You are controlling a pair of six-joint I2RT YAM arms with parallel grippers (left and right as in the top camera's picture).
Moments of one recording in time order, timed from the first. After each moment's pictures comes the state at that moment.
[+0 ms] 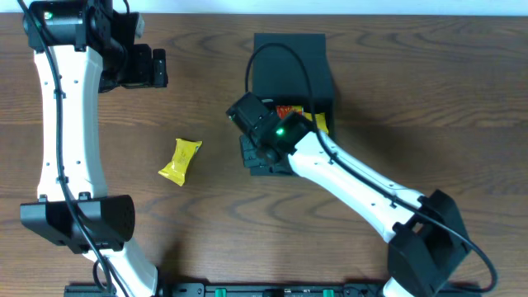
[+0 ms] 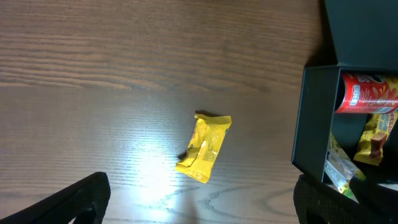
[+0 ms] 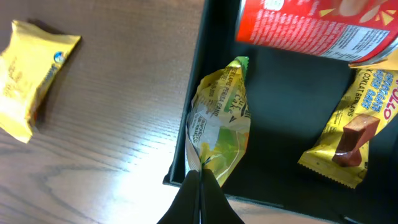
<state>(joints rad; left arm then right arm) 0.04 1.92 2.22 -1.59 0.12 0.01 0.78 1.82 1.48 -0.89 0.09 0.62</state>
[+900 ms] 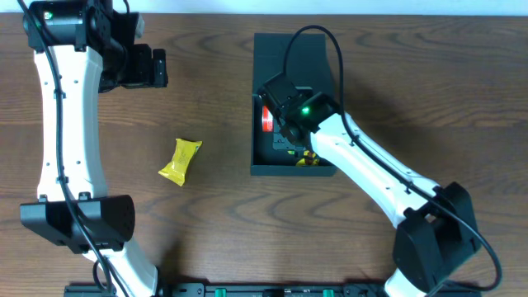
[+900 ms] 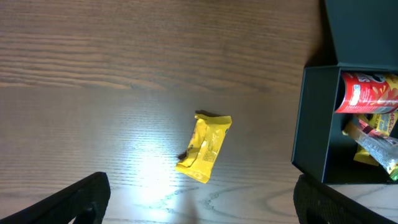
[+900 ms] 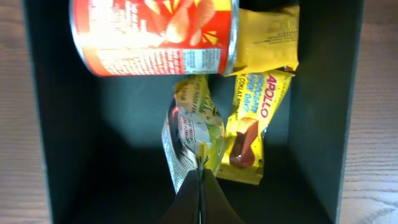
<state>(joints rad) 0.04 1.92 2.22 -1.59 0.12 0.01 0.63 1.82 1.47 -0.98 0.21 0.65</state>
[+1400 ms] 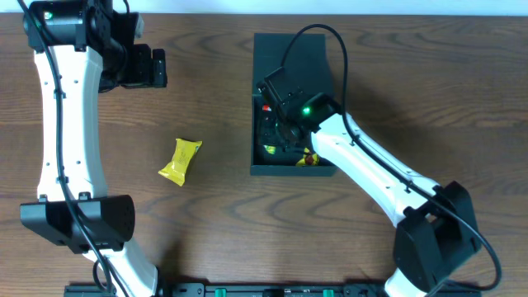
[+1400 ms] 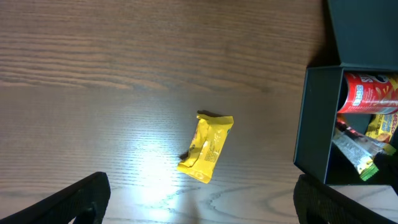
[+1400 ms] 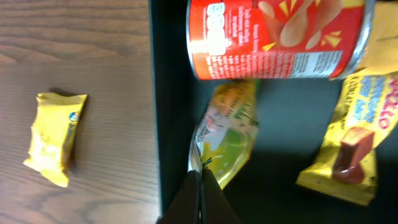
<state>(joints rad) 0.04 1.92 2.22 -1.59 0.11 0.01 0.63 1.82 1.47 -0.82 -0.06 0.74</state>
